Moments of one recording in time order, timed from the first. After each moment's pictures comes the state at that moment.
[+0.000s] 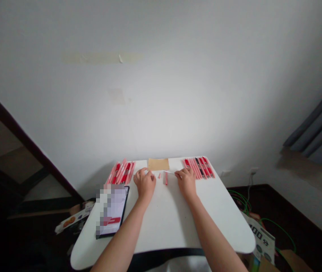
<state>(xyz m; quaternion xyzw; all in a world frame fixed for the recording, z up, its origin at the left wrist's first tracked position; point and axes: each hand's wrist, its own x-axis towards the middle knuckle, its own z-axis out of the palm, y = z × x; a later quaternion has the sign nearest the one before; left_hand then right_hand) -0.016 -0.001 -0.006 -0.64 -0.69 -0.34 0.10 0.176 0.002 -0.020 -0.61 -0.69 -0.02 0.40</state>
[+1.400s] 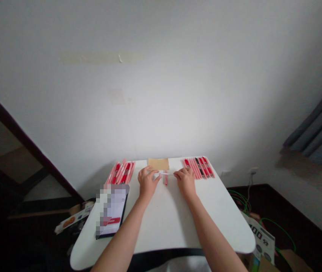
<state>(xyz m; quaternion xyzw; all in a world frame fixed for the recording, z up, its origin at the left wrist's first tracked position) -0.015 0.005 -0.009 -0.68 -0.61 -0.41 0.03 0.177 0.002 -0.021 -0.58 -0.71 -0.04 0.40</state>
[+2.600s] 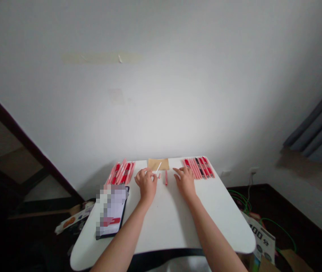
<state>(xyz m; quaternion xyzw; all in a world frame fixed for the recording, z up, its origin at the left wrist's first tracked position) -0.006 -0.009 0.001 -0.62 -0.67 -0.40 0.06 0.174 0.003 -0.025 -0.60 -0.71 -0.06 0.37</state>
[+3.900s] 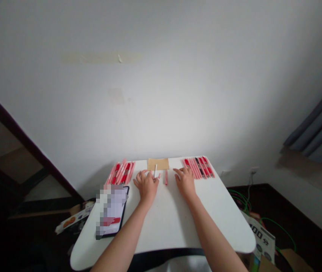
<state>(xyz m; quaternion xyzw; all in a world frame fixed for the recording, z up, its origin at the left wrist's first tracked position) -0.005 -0.014 -0.001 -0.62 -0.72 -0.30 0.08 0.174 0.002 -0.024 -0.61 -0.71 -0.04 0.35</state>
